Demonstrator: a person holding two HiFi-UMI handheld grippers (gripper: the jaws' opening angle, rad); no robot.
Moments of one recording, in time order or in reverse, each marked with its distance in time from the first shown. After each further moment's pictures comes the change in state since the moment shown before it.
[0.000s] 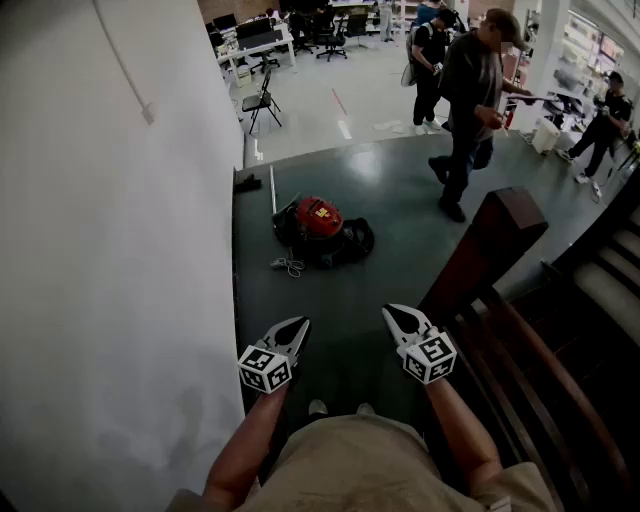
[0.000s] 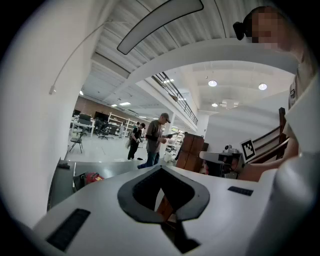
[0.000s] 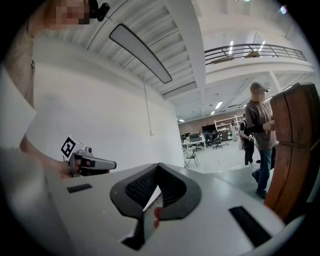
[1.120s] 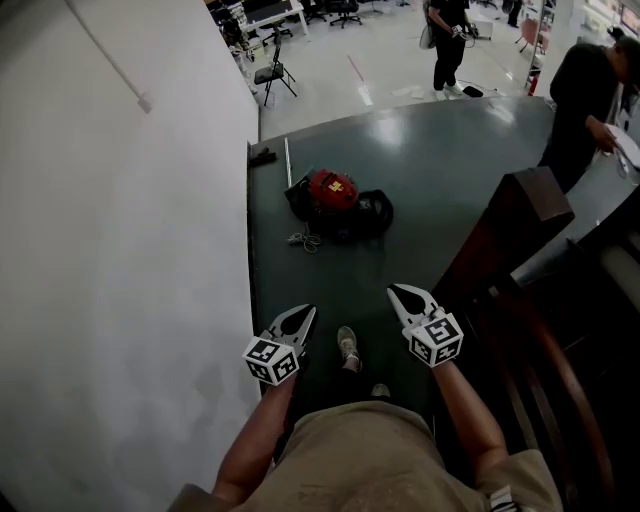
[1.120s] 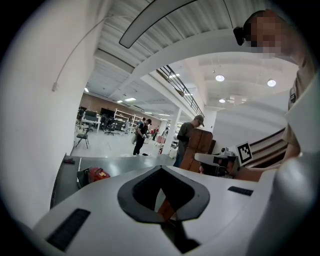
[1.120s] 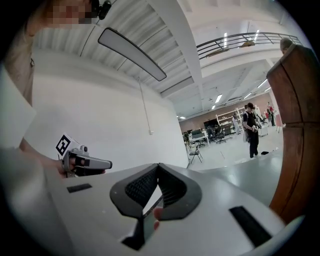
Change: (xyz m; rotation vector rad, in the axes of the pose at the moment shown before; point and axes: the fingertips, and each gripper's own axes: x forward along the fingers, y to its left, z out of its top) left arm 0.055 -0.006 -0.006 -0.025 0.046 0.062; right arm 0.023 -0.066 -0.019 0.065 0.007 0.040
